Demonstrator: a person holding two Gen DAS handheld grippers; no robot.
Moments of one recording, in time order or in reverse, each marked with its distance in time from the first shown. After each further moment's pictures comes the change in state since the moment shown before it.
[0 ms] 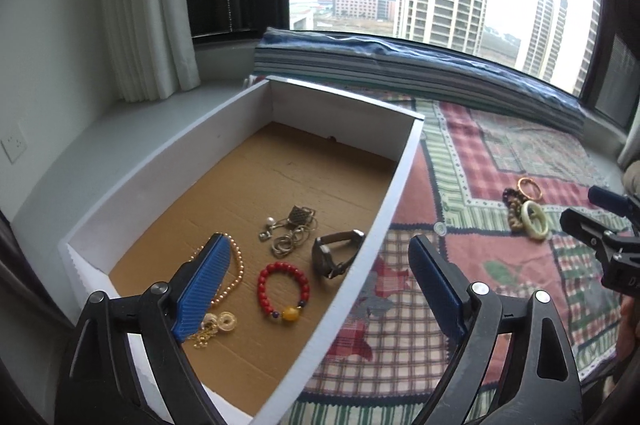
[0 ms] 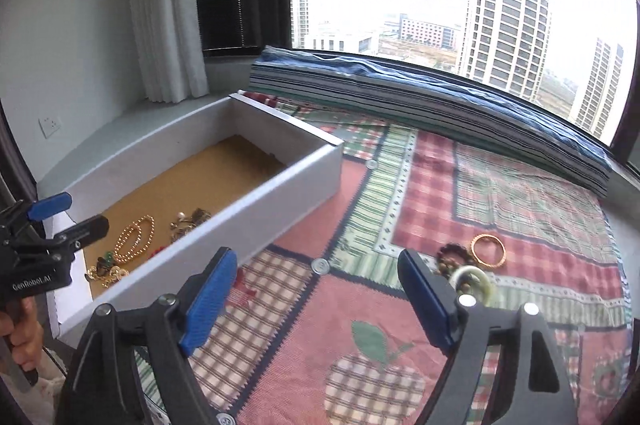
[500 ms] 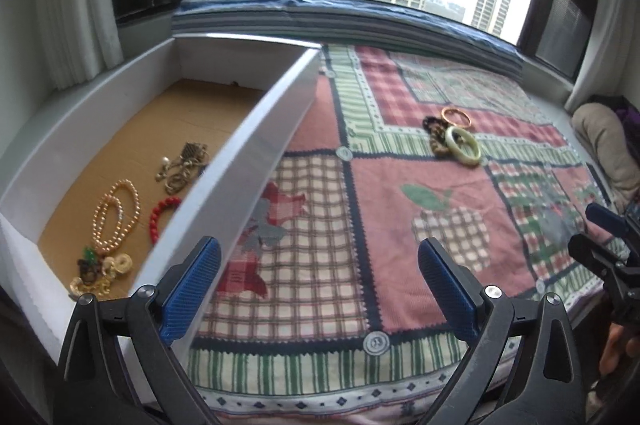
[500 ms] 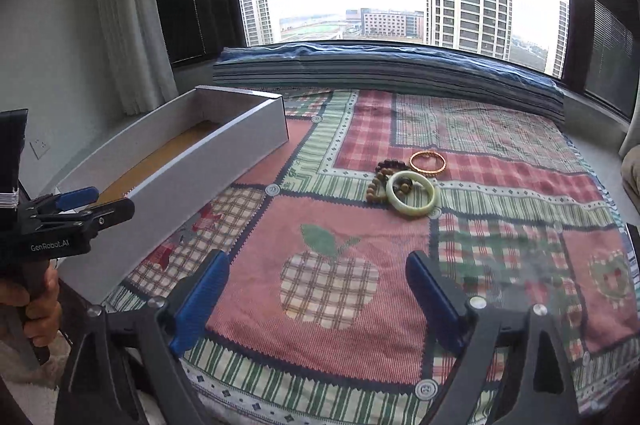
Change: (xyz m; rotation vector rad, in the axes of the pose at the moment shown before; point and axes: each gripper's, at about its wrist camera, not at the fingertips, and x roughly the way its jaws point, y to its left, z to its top) left arm 0.008 -0.075 -0.072 0.113 0.124 -0.212; right arm -0.066 -0.056 -0.122 0.162 -0.010 -0.040
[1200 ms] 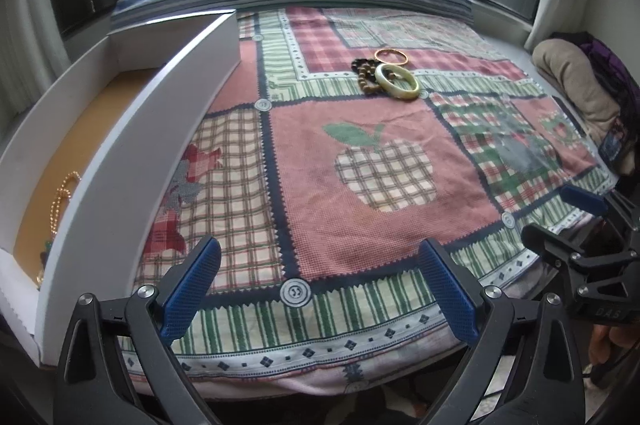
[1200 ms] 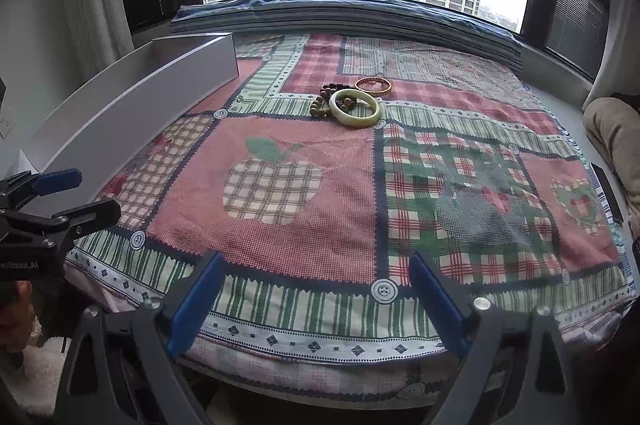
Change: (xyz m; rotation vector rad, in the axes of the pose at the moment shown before) left arm -0.002 -0.064 -0.033 0.152 0.083 -0.085; right arm -0.009 -0.023 -0.063 0.045 0.129 -0.142
